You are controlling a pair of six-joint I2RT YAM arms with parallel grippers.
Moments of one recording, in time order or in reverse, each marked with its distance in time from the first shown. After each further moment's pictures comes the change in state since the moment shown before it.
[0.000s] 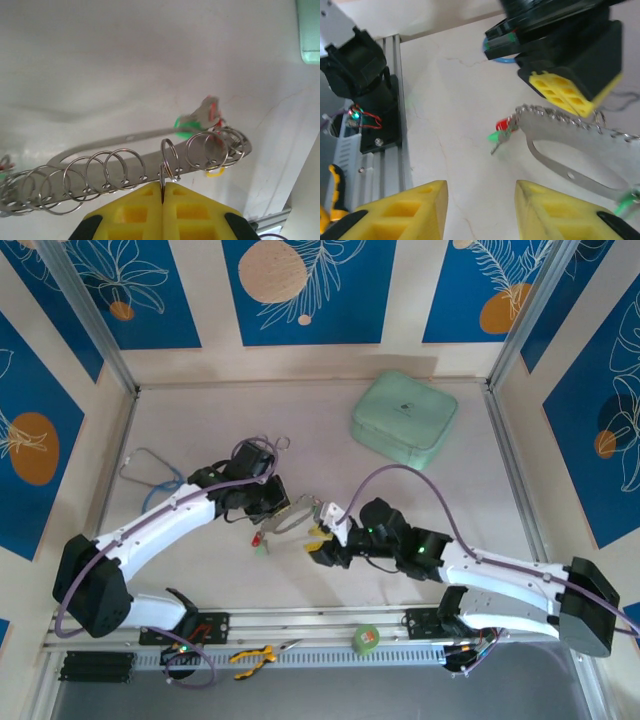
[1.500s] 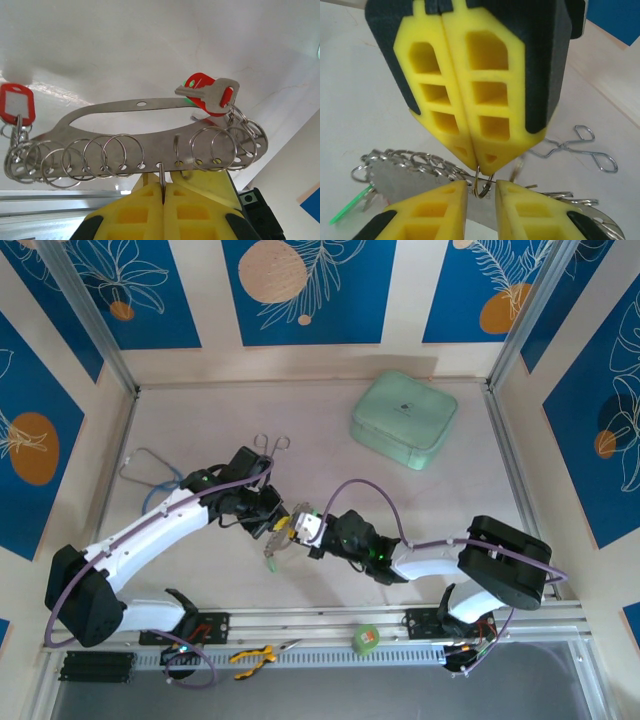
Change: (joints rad) left arm -0.018 -0.059 -0.001 -0.123 0.125 -0.255; right arm 0.029 0.442 -0.087 0.693 0.267 -0.350
